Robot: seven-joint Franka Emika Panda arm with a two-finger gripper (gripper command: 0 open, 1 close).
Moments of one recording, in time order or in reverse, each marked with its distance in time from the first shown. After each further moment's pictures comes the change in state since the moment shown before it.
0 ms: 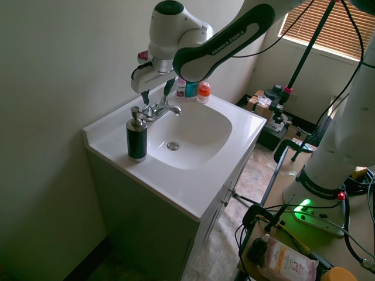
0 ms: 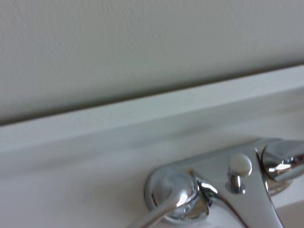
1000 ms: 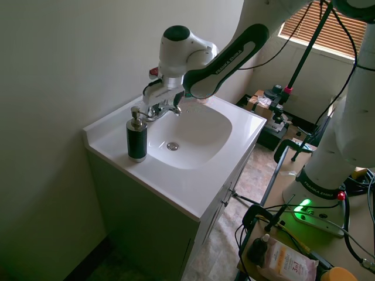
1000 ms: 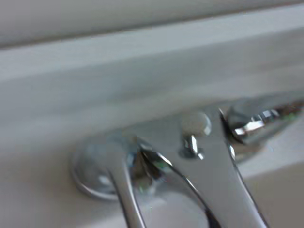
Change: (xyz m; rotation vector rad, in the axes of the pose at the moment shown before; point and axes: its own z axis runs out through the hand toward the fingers) arm -0.004 0.071 0.064 -0.063 -0.017 0.048
